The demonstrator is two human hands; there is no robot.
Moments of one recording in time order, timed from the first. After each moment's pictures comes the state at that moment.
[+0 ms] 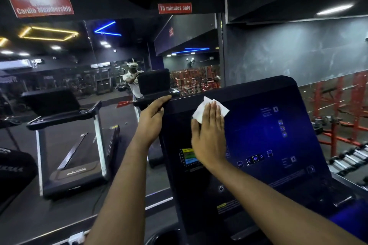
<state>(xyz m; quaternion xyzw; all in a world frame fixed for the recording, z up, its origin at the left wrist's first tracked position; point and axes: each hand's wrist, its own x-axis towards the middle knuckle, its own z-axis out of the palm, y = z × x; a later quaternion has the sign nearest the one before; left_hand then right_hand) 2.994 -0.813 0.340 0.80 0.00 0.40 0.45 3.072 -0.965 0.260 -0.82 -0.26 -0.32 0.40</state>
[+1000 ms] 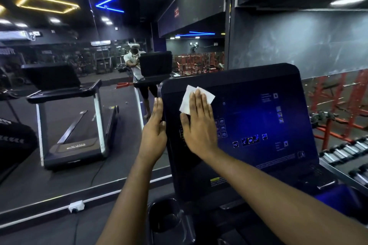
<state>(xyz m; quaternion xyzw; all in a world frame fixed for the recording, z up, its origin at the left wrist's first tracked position) 2.937 -0.846 0.251 0.82 0.04 0.43 0.38 3.043 -0.963 0.241 -0.82 -0.35 -0.31 0.33</state>
